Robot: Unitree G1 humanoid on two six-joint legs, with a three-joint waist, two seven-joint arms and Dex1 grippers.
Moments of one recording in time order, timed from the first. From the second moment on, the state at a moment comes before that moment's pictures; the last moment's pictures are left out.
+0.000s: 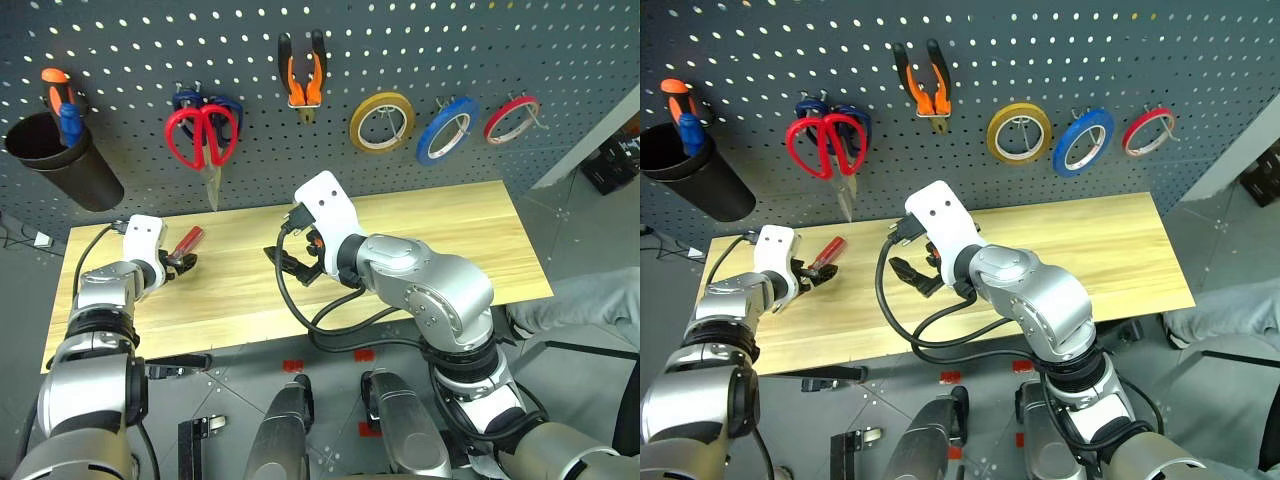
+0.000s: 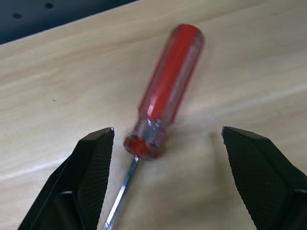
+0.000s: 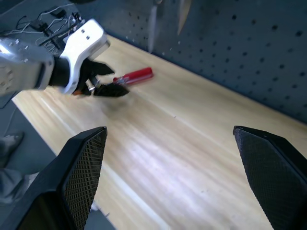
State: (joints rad) left arm -0.81 0.71 0.16 1.19 -0.02 0.17 -0.54; right arm -0.77 0.07 0.30 -0.43 0.27 1.34 0.20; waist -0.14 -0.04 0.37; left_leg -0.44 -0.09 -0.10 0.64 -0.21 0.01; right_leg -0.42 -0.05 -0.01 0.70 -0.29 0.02
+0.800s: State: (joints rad) left arm -0.84 0.74 0.15 1.29 0.03 0.09 -0.58; right arm -0.77 0.00 0.34 -0.48 0.26 1.32 0.20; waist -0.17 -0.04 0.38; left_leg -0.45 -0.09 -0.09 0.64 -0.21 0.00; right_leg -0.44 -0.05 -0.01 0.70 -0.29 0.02
